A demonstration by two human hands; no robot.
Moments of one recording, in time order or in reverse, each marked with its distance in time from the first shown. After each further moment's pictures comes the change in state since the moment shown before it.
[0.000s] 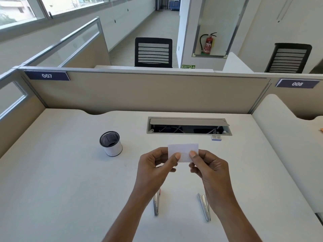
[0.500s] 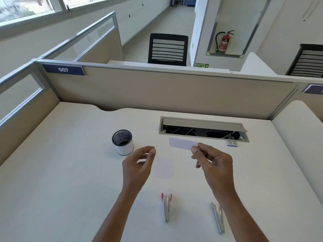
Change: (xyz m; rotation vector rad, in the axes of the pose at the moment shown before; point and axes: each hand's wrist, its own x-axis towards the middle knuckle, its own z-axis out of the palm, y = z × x) left_hand 0.044 -0.061 -0.087 0.230 0.398 0.074; right_hand 0.044 0.014 0.040 -0.185 -0.033 -0.194
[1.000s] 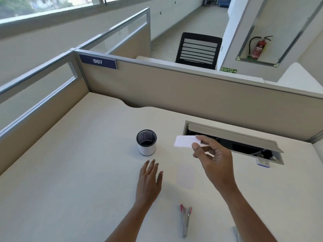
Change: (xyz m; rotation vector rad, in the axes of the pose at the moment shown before) left_hand 0.025 -0.170 -0.025 0.869 -0.041 0.218; right_hand 0.047 0.022 0.084 -0.098 -0.183 -0.053
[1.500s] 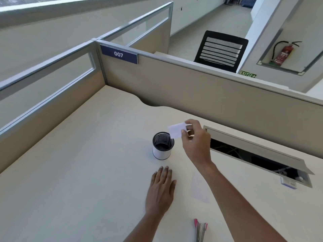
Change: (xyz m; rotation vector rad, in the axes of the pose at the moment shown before) left_hand -0.003 -0.017 0.015 0.146 -0.167 -0.008; right_hand 0.085 0.045 0.128 -0.416 -0.075 -0.284
